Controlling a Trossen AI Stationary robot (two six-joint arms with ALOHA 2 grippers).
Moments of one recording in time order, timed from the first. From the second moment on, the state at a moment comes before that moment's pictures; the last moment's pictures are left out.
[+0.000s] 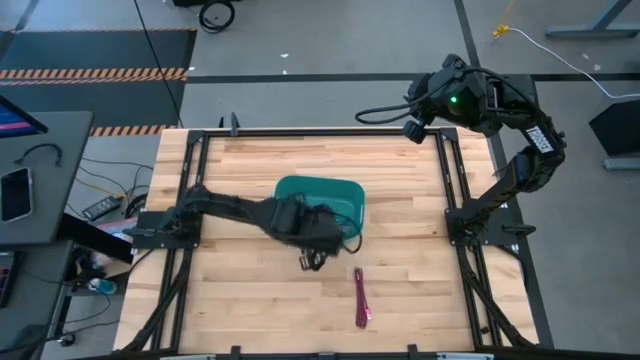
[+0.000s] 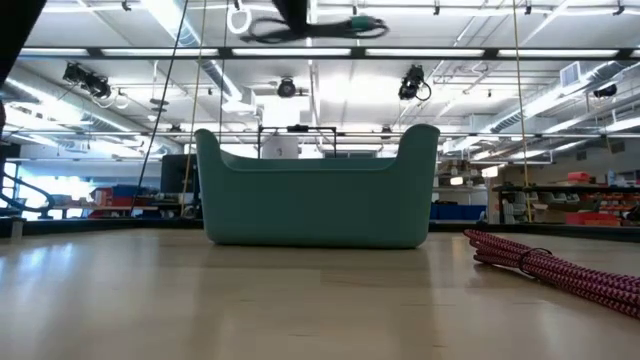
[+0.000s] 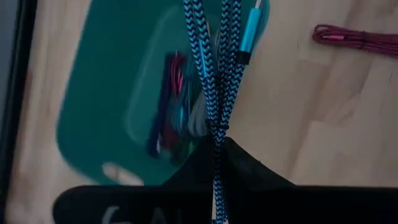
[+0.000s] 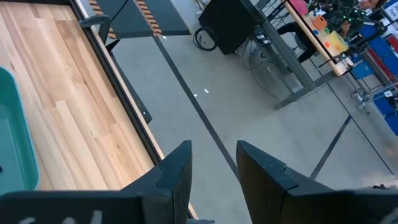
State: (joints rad) left arm -0.26 2.11 2.30 -1.58 -0.35 -0.49; right arm -0.17 1.51 2.31 -1.52 0.70 -0.10
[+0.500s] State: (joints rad) left arm 0.06 2.11 2.30 -1.48 -0.12 0.17; right arm -0.17 1.51 2.31 -1.52 0.70 0.01
